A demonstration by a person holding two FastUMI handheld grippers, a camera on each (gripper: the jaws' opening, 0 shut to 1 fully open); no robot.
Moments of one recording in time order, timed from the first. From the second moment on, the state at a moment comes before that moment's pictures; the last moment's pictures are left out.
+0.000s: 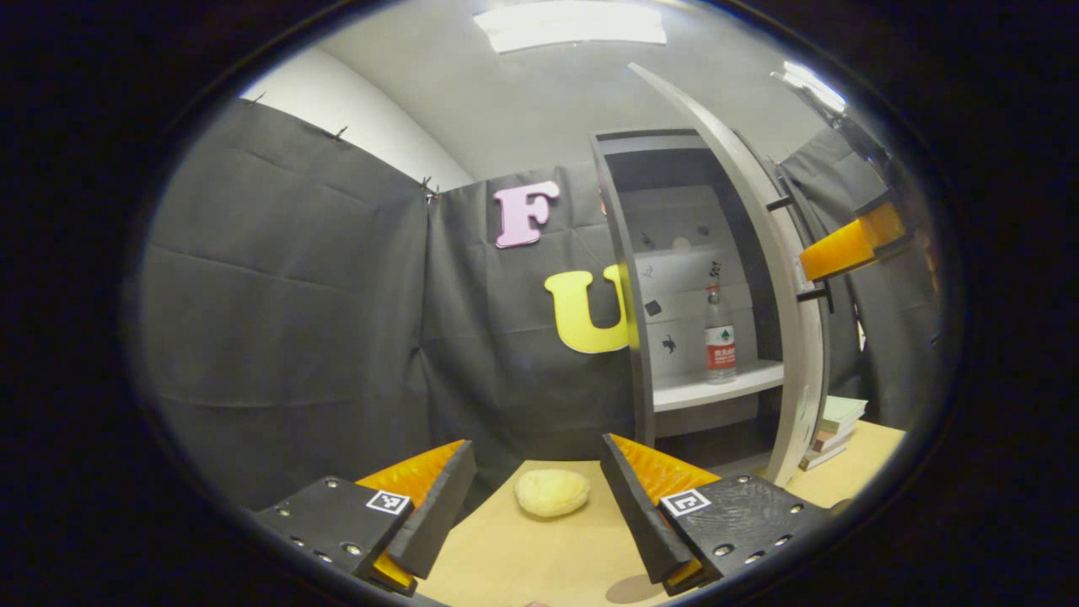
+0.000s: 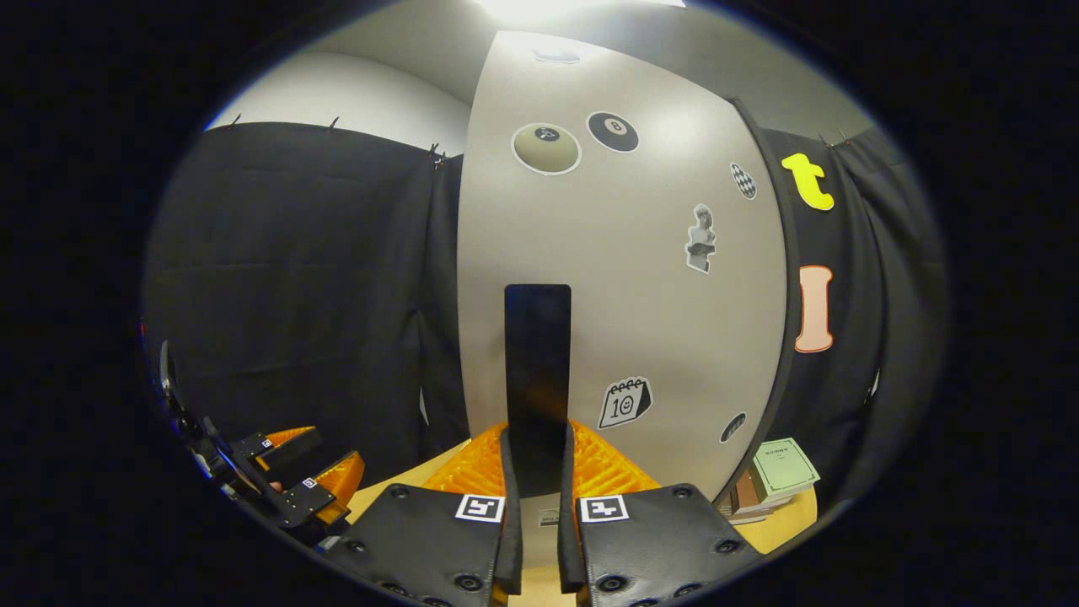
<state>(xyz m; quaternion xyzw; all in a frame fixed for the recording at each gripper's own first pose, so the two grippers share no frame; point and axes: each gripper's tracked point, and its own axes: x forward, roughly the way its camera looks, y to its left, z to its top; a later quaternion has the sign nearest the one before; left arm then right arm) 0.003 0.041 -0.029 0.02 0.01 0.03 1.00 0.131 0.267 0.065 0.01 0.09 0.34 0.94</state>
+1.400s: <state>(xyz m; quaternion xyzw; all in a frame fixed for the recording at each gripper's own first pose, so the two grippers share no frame) 0.001 -0.126 -0.010 0.02 0.00 -0.08 1.00 0.128 0.131 0.065 0.00 0.08 0.22 0.97</state>
